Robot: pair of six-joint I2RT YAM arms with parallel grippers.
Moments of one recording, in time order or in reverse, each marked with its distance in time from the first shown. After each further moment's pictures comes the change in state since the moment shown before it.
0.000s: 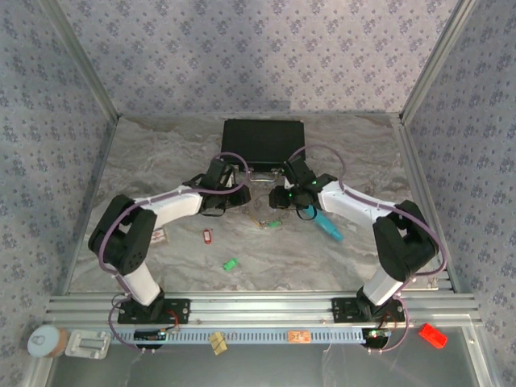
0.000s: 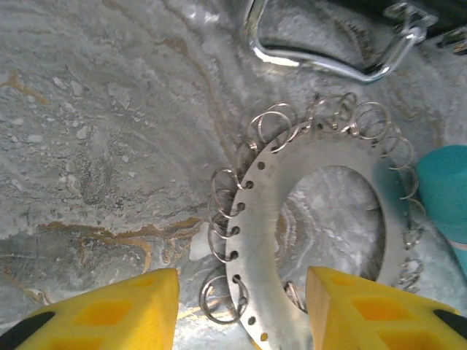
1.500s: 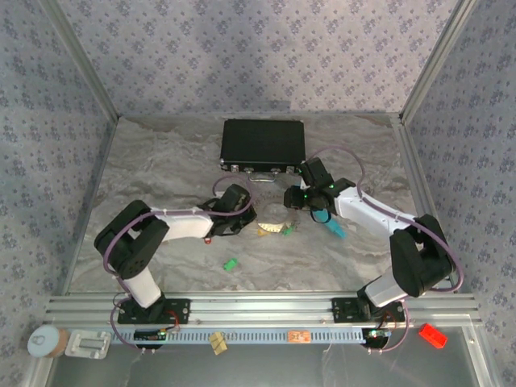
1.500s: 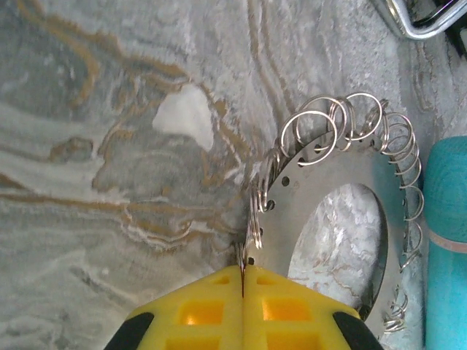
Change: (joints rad) left arm -0.204 -0.015 -0.198 0.267 -0.169 -0.531; right arm -0.084 -0.129 -0.104 -0.005 0.015 -0.005
